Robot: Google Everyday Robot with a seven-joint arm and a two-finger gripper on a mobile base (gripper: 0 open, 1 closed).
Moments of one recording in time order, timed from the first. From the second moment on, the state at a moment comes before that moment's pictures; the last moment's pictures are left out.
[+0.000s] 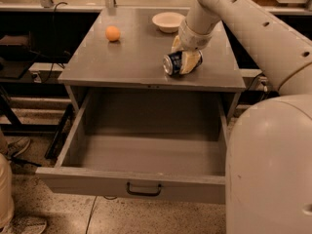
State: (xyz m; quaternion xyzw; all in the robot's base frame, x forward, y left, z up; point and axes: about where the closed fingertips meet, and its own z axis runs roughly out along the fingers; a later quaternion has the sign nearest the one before) arm 0.731 -0.095 0.847 -0.81 0.55 -0.05 0.19
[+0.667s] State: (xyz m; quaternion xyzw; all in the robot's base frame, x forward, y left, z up) arm 0.716 -0.100 0.859 -0.81 0.56 -0.06 0.19
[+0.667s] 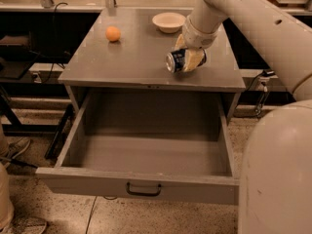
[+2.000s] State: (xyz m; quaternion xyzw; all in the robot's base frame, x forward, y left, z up) arm 0.639 -0.107 0.854 -0.81 0.57 -0.02 0.15
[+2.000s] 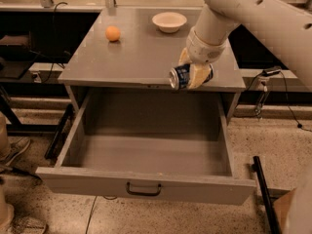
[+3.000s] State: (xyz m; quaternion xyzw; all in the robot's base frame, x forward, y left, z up) arm 0.548 -0.077 0.857 -0.82 0.56 0.02 0.14
